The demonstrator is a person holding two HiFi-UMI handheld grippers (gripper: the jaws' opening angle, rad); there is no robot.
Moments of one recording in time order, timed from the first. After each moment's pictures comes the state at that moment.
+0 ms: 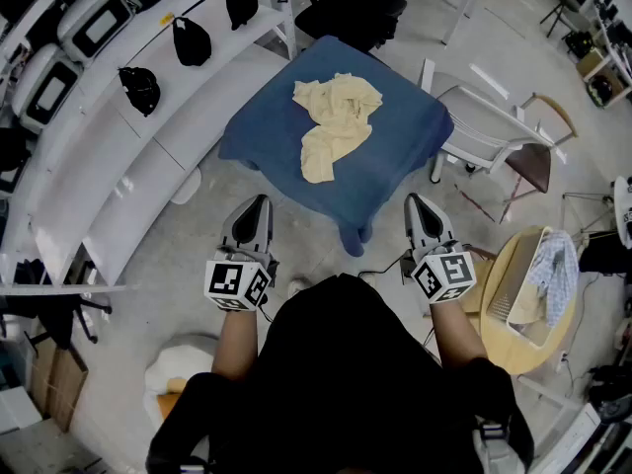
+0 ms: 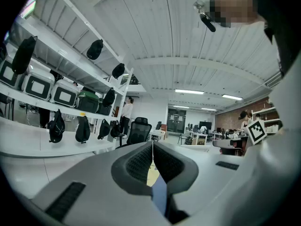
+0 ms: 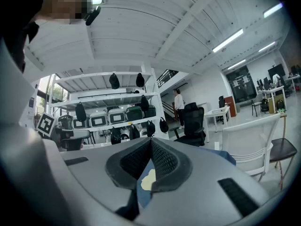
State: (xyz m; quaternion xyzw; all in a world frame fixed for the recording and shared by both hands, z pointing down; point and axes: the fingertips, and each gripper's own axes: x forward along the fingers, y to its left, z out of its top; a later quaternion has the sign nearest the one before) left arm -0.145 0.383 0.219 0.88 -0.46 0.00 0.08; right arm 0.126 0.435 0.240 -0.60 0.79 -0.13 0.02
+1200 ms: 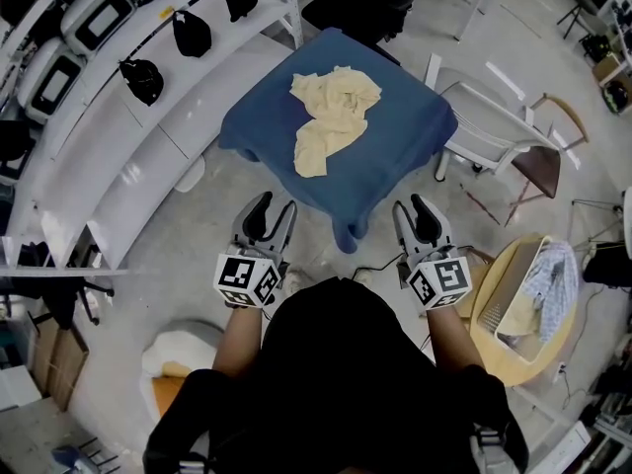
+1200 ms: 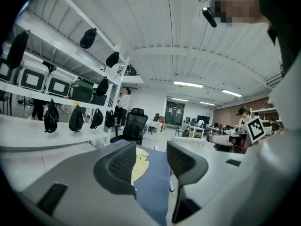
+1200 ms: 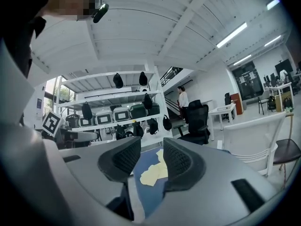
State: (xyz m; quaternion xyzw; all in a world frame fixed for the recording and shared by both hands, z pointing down) left arm -0.068 0.401 0.246 0.89 -0.44 0.04 0.12; right arm 0.160 0.444 0.252 -0.57 0.81 -0.14 0.01
